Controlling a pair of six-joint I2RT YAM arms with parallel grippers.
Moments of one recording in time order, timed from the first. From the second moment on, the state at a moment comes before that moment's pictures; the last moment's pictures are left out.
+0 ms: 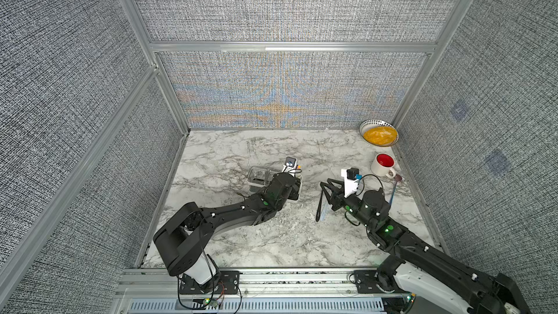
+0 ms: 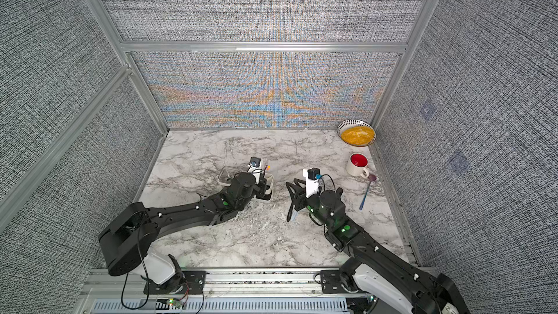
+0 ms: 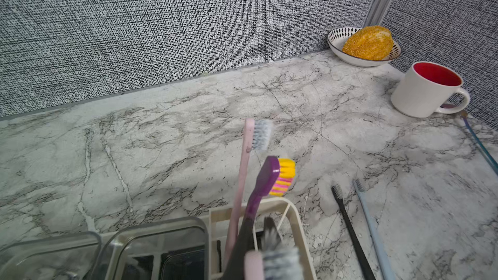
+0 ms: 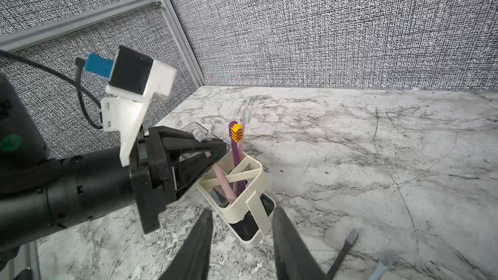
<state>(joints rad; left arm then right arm) -0.92 1.56 0.85 0.30 -0.41 -0.23 0.63 0.87 0.40 0.35 -0.01 0.32</state>
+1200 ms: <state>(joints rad) -0.92 1.56 0.90 0.18 -0.45 -0.26 0.63 0.81 0.44 0.18 0.05 0.31</state>
